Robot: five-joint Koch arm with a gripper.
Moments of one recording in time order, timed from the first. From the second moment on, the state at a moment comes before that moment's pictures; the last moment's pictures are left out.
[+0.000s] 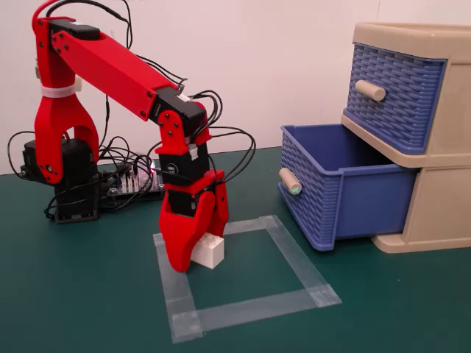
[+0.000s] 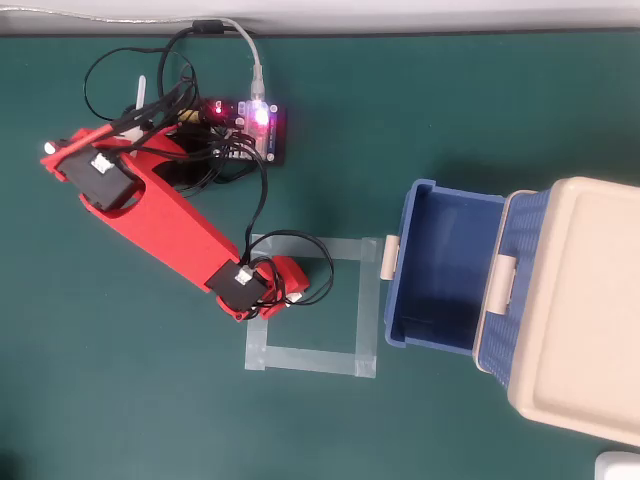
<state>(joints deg) -51.9 83.7 103.9 60.0 95.7</state>
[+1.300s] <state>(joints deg) -77.0 67.9 44.3 70.0 157.9</state>
